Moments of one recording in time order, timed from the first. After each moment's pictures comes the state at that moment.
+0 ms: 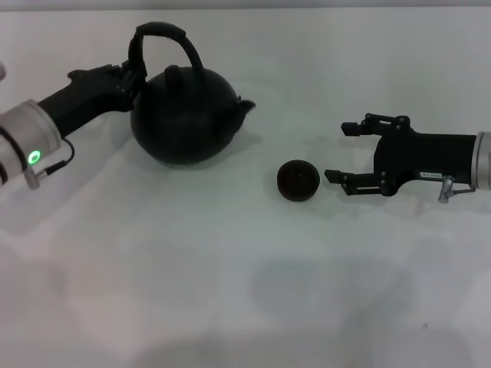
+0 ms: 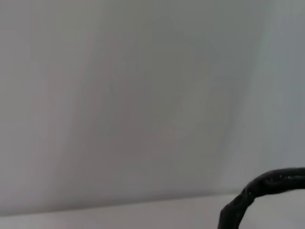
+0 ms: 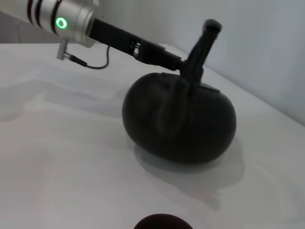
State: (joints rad) left arm -0.67 -2.07 -0.38 0.17 -0.66 -1.13 2.21; right arm 0.42 2.02 -1.19 -0.58 1.46 1.22 -2.11
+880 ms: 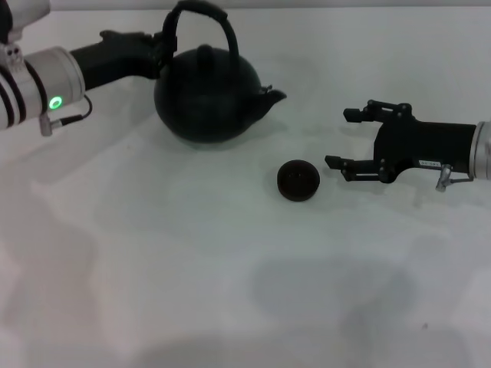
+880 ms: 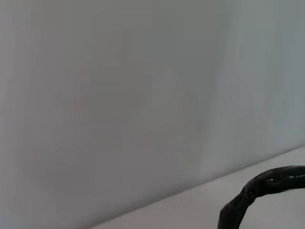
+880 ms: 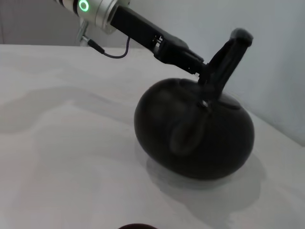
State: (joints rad) left arm -0.86 -2.08 -0.29 0.28 -0.54 -1.08 2.05; right arm 0.43 2.02 -1.19 -0.57 1.50 1.18 -2.15
